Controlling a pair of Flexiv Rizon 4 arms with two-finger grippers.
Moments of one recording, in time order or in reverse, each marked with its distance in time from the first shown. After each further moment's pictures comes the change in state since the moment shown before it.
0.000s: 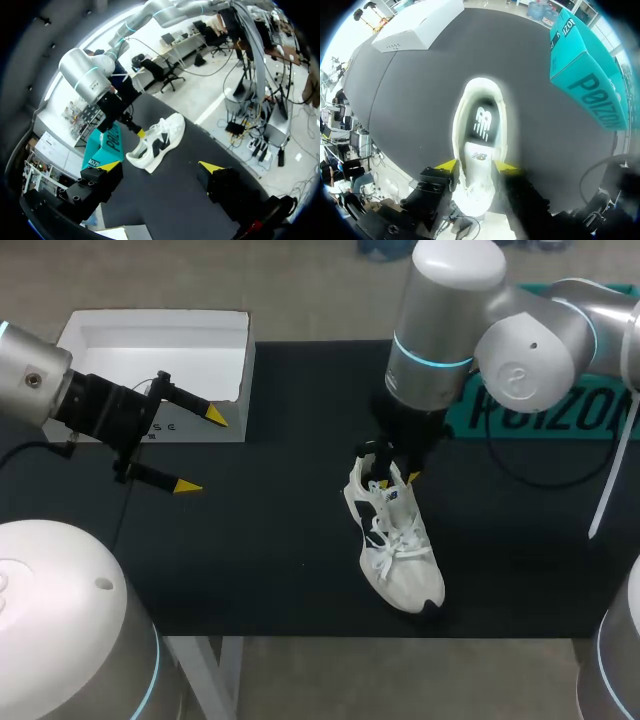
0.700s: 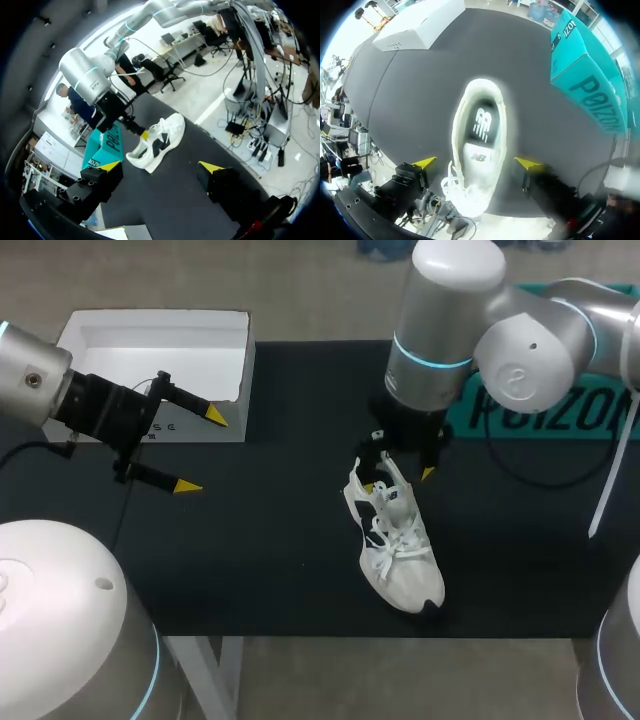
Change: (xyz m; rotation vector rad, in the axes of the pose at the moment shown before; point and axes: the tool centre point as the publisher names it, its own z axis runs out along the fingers) left arm 0.000 0.000 0.000 0.000 0.000 0.000; right arm 0.000 0.002 -0.001 -0.015 -0.015 -0.051
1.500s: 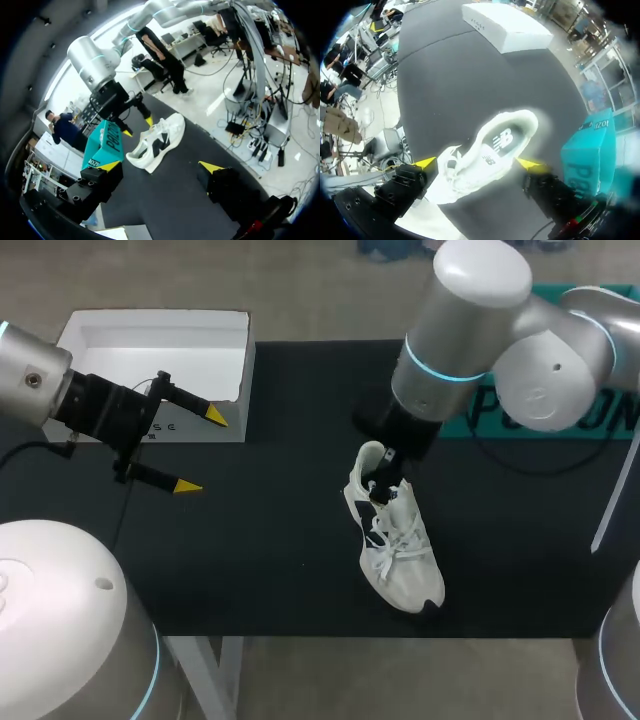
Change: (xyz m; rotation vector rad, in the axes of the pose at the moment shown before) left arm 0.000 0.000 0.000 0.000 0.000 0.000; right arm 0.009 -0.010 -0.019 -0.108 0.022 -0.746
